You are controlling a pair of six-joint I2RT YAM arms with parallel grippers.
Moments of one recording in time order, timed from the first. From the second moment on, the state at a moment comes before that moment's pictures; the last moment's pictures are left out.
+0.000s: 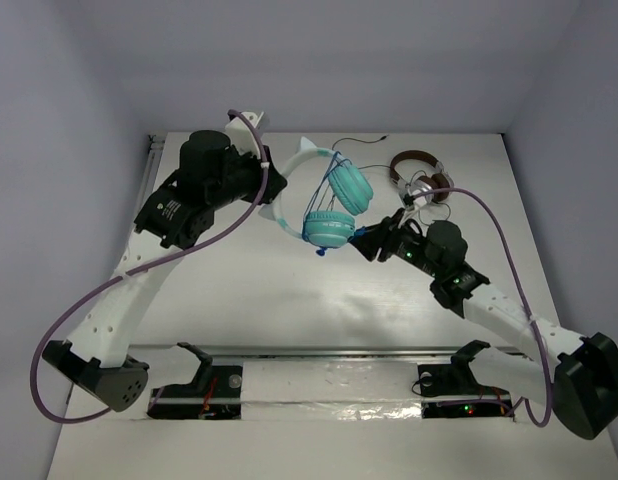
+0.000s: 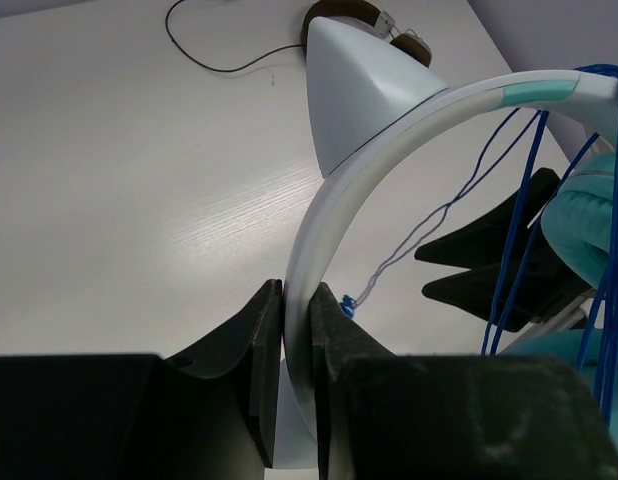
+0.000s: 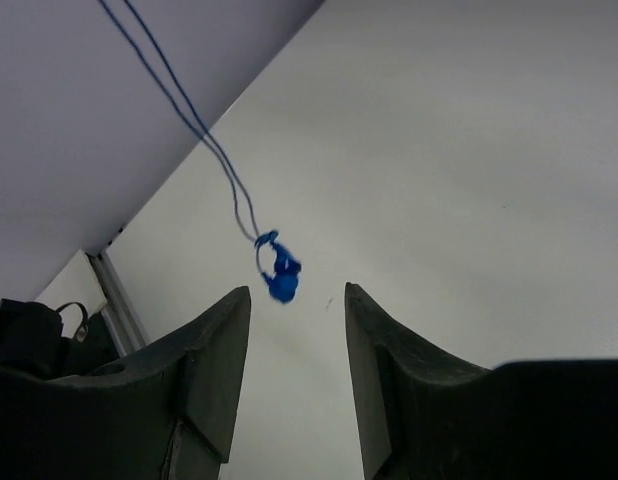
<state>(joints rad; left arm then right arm) -0.52 1.21 1.51 -0.67 0.16 -0.27 0.56 1.04 0.55 0.43 -0.33 0.48</state>
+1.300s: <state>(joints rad) -0.52 1.24 1.55 -0.65 0.22 -0.30 0.55 1.44 0.77 0.57 -0.38 0.42</state>
